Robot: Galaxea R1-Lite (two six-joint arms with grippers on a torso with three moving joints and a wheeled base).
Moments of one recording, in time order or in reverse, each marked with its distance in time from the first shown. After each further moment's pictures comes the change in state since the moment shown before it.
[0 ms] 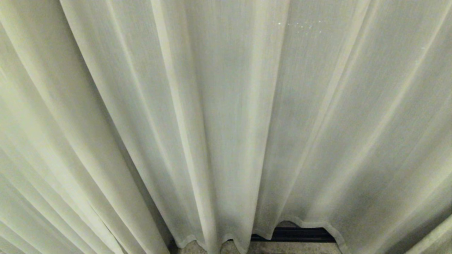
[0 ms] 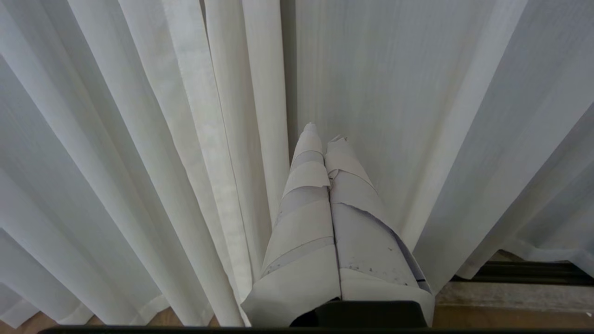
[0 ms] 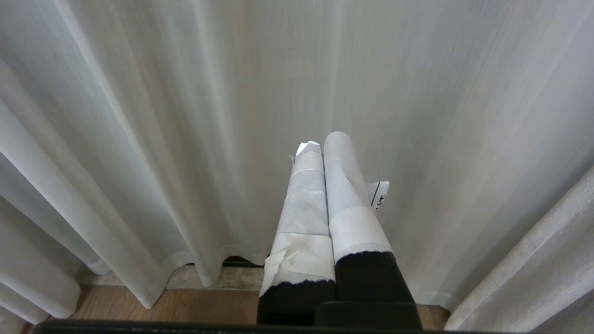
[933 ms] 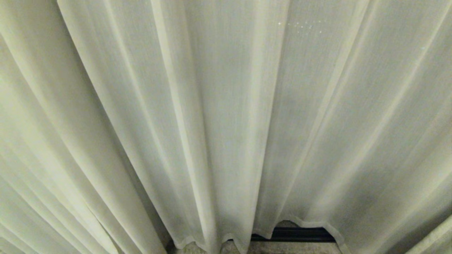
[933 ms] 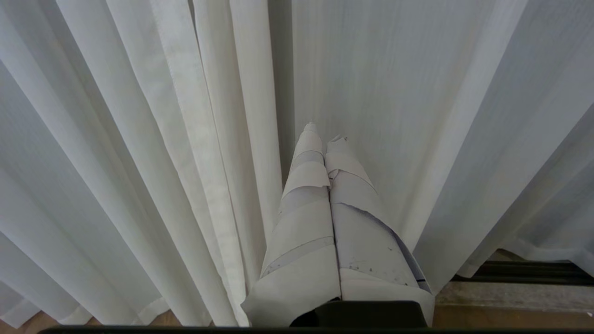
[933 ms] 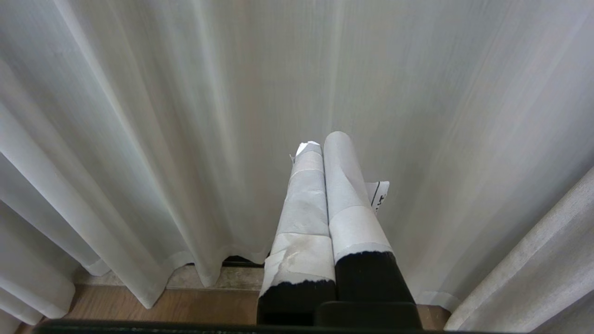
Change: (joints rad) left arm 0.000 0.000 0.000 0.000 0.001 0.002; right arm 0.000 0.000 0.000 0.000 0.000 0.000
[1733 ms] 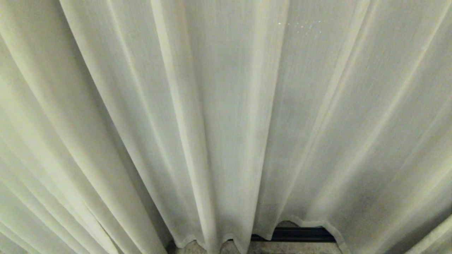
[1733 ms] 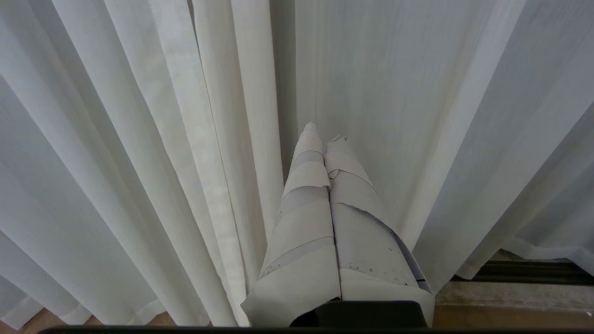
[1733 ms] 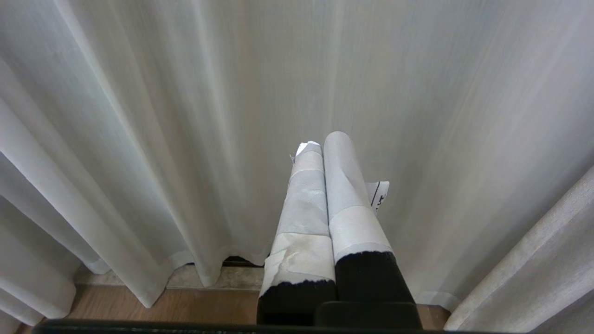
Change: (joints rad) left arm 0.000 0.000 0.000 0.000 0.000 -0.001; right arm 0.000 0.000 0.000 0.000 0.000 0.000
